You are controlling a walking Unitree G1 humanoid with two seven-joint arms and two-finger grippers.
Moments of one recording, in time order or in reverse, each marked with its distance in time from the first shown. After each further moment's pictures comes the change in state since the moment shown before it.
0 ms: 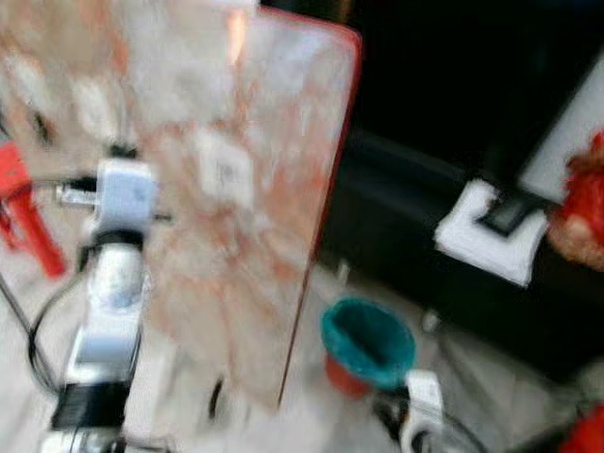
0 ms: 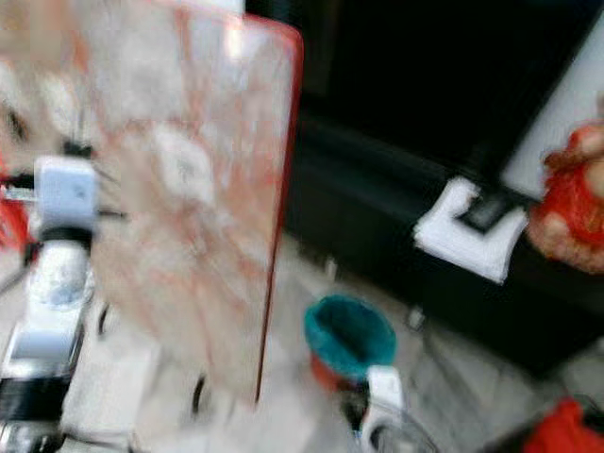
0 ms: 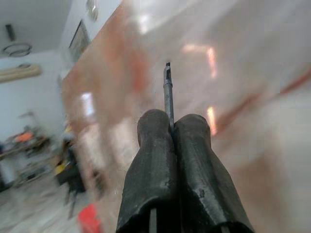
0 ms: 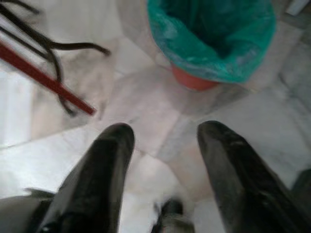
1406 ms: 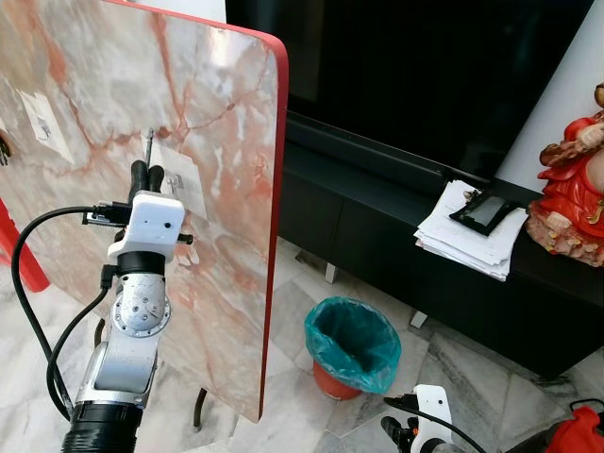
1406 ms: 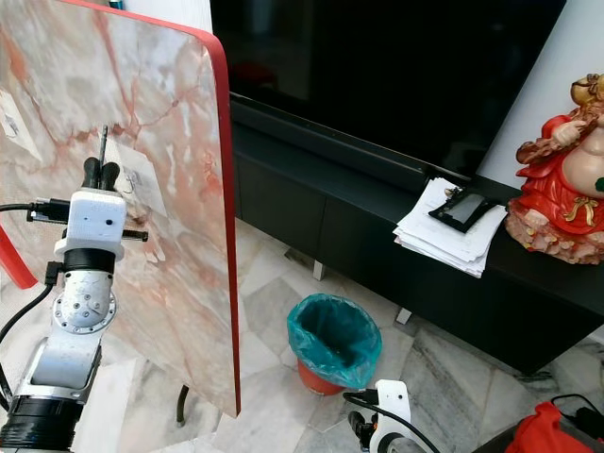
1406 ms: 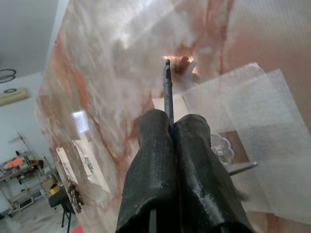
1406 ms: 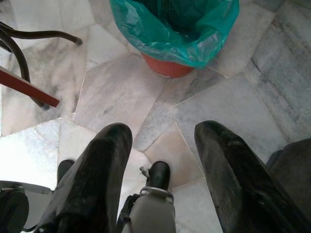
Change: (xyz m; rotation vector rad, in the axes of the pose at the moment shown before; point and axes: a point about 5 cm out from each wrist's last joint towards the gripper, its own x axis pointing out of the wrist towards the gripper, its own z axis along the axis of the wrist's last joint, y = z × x) left arm -0.027 -0.017 -0.013 0.071 -0.032 -0.058; right arm -0.005 -0.011 -0.012 0.010 0.034 -0.034
